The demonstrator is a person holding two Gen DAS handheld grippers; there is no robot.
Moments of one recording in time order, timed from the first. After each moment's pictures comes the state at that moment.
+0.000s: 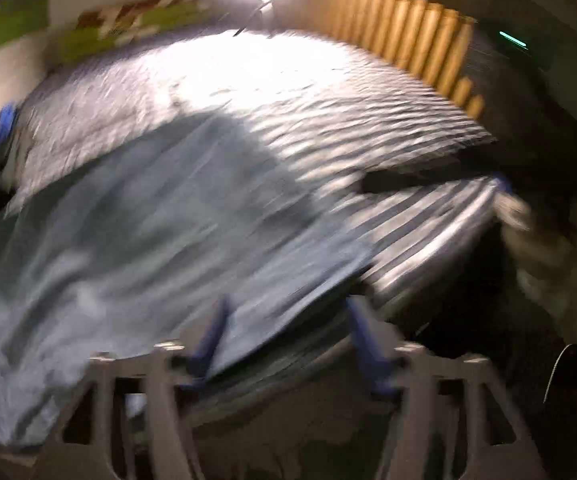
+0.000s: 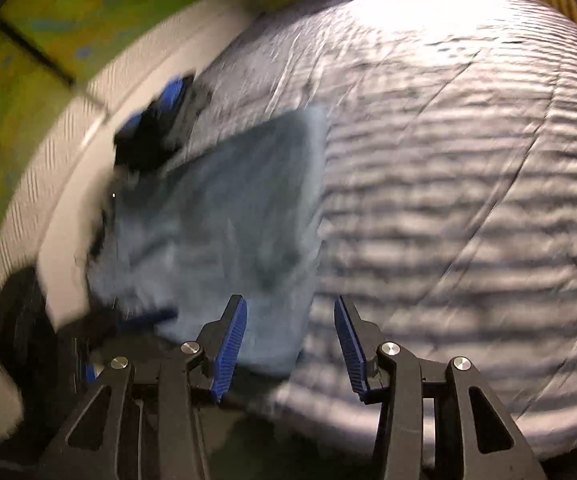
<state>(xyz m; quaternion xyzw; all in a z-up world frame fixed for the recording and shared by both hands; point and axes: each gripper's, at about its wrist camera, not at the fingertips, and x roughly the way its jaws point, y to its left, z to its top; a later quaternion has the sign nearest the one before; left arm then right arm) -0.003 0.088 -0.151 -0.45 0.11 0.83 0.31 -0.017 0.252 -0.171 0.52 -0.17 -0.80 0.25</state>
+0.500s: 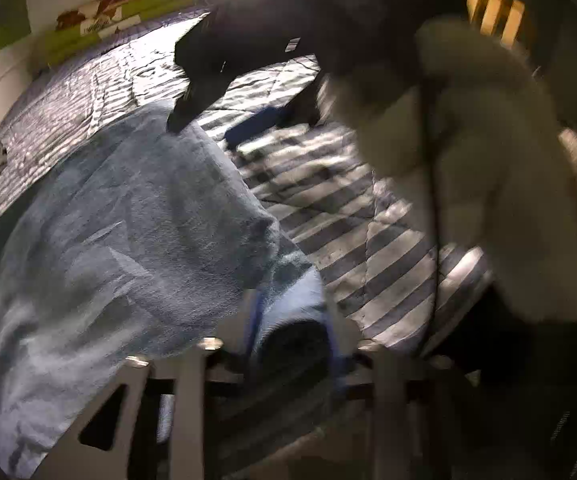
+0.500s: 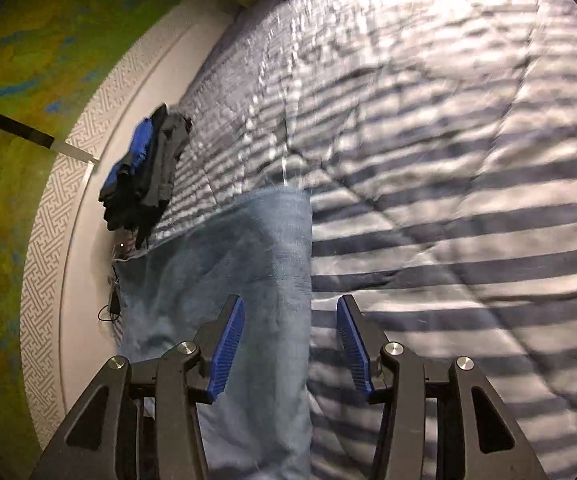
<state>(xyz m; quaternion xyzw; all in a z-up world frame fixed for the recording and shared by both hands) -0.039 0.160 -0.189 -0.49 0.14 0.81 0.28 -0.148 0.230 -0.216 0.56 -0.25 -0.74 0.28</state>
